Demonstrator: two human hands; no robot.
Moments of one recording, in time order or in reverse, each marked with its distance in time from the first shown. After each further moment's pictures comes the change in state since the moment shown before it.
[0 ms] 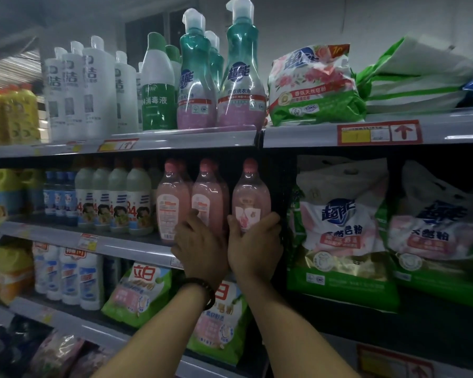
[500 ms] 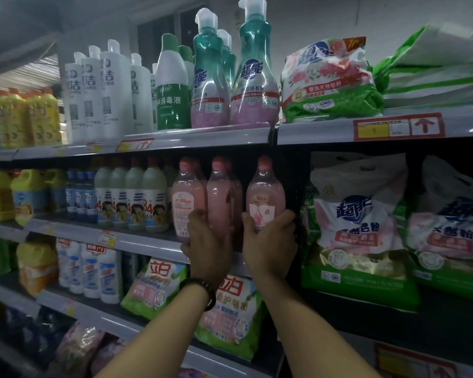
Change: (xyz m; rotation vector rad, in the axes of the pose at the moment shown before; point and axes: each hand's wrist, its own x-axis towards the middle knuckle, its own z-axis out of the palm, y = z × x) left_hand 0.005 -0.027 -0.017 -0.303 -0.172 0.031; right_hand -0.002 0.002 0.000 0.056 0.010 0.004
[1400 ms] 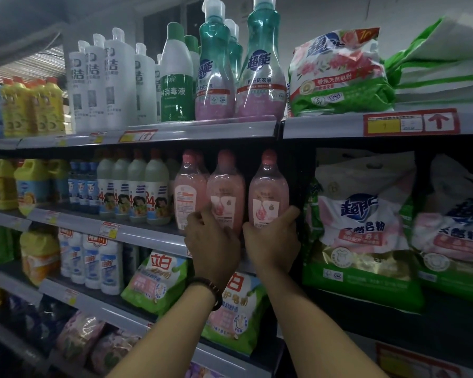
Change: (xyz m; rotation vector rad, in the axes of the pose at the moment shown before) left_hand -0.010 0.024 -0.002 0.151 0.111 0.002; right_hand 0.003 0.000 -0.003 0.099 -0.085 0.070
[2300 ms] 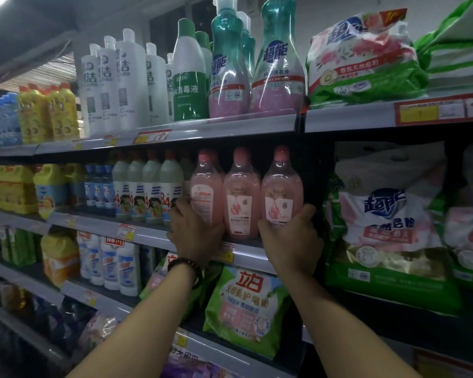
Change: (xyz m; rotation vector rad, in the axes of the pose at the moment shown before) left_hand 0.061 -0.061 -0.021 0.044 0.004 -0.103; right_hand -0.007 -0.003 0.000 -0.082 0.025 -0.099
